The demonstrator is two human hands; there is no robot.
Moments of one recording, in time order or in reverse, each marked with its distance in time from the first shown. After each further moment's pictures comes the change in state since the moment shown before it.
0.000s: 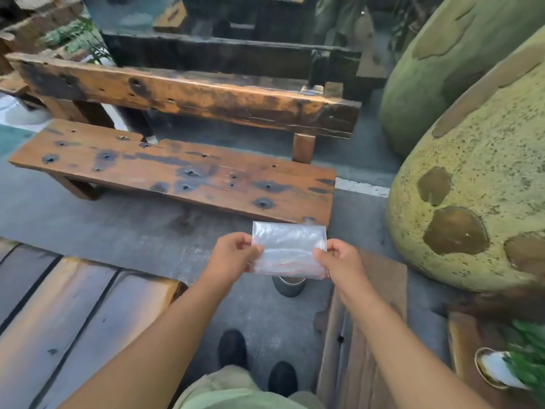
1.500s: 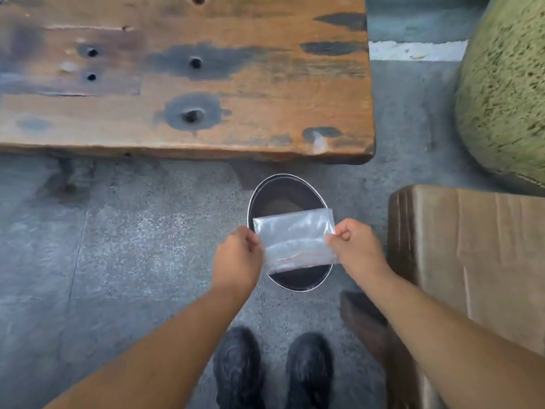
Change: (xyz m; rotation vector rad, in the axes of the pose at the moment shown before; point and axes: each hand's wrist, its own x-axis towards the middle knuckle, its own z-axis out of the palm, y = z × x) left_hand 0.437 -0.392 0.173 0.566 -0.057 -0.110; right_hand 0.397 0.415 0.032 -0.447 0.222 0.285
